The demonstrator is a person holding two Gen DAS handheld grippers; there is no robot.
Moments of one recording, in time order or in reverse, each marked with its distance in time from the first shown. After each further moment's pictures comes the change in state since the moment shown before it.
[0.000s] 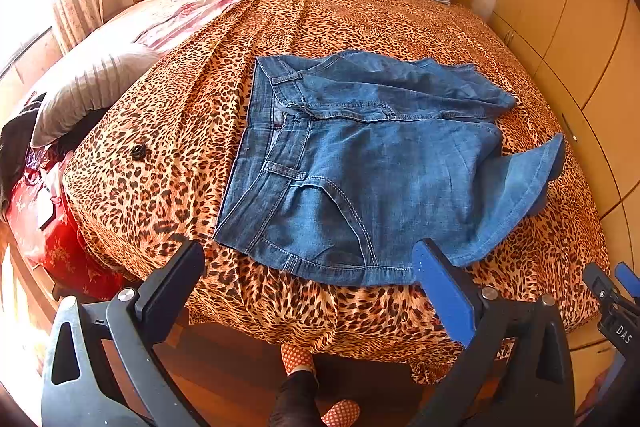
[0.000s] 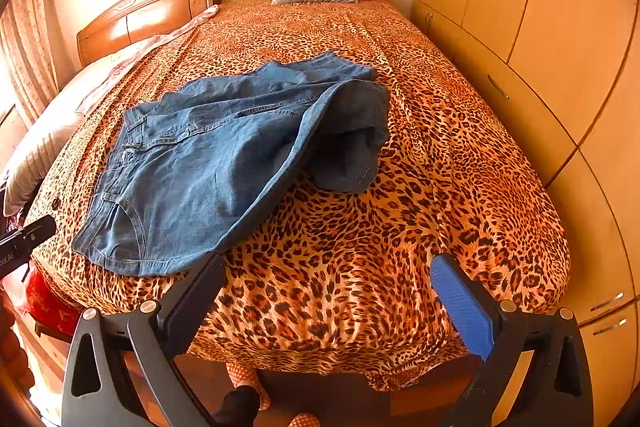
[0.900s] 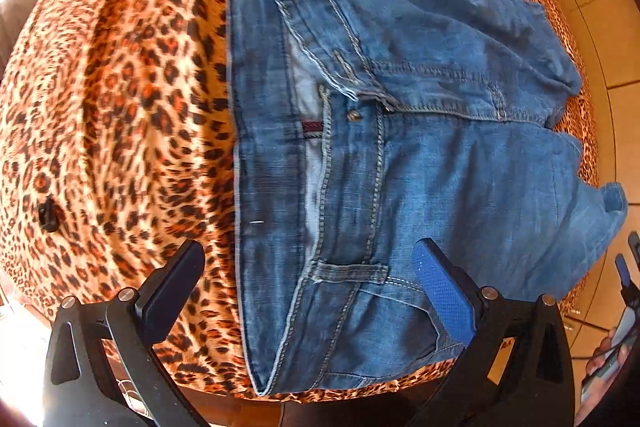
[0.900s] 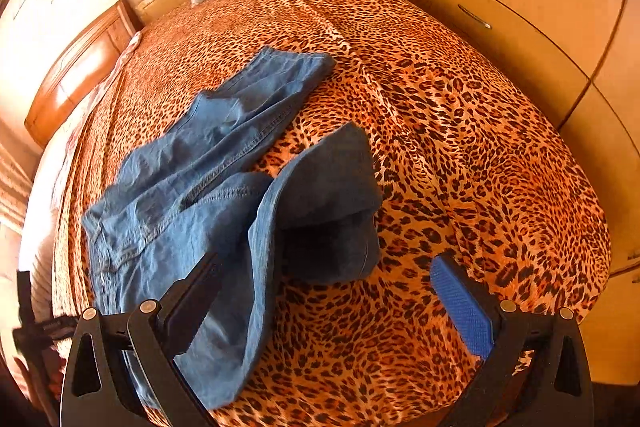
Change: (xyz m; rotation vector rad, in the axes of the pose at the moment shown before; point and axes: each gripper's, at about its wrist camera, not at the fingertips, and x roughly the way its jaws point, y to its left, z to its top) left arm 0.224 0.066 0.114 0.029 0.622 -0.180; right arm 0.111 -0.052 0.123 0.380 0.179 0.005
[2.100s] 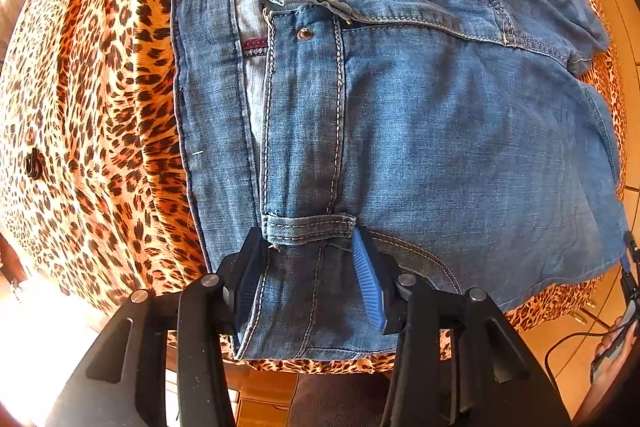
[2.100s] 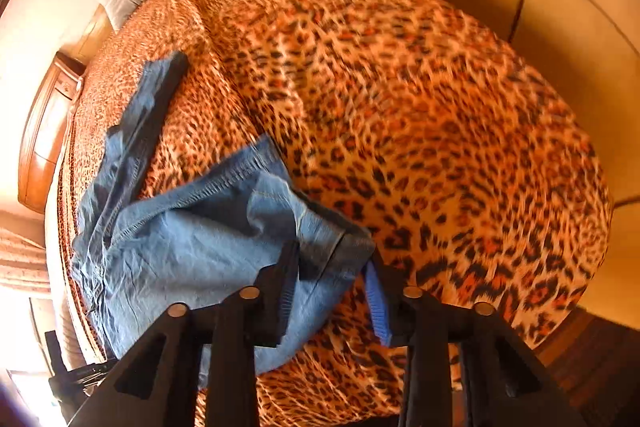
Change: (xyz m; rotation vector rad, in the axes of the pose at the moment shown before) left arm 0.034 -0.067 -0.076 -0.028 0.123 0.149; right arm 0.049 -0.161 0.007 0.218 0.144 0.034
